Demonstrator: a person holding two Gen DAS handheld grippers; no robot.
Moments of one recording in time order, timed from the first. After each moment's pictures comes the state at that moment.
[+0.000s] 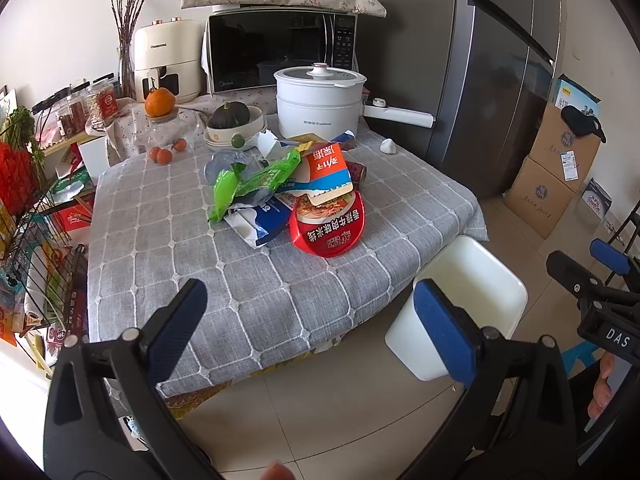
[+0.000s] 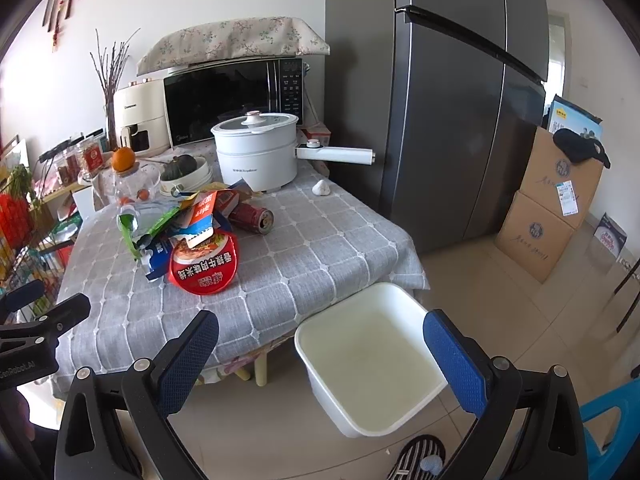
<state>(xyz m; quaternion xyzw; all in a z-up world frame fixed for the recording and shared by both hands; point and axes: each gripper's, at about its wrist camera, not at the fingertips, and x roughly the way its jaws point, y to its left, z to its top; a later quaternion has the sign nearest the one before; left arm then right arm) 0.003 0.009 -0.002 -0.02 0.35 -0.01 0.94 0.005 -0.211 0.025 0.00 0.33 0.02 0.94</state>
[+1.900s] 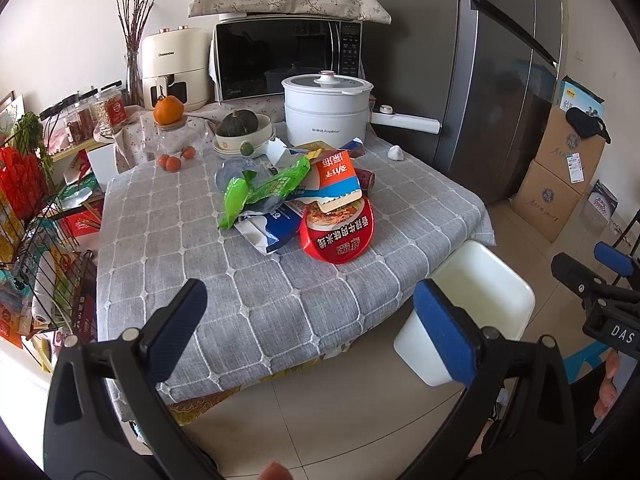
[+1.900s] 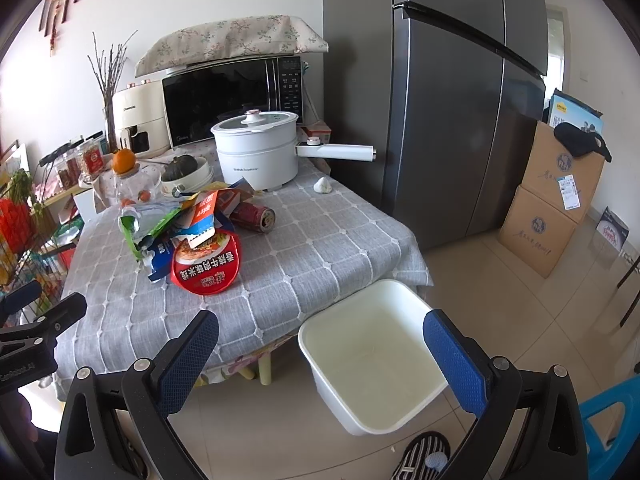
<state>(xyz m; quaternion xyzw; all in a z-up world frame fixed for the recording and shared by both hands) 0.000 0.019 0.004 -0.01 0.34 0.01 0.94 0.006 -0.207 0.023 0.01 0.33 0.02 0.94</state>
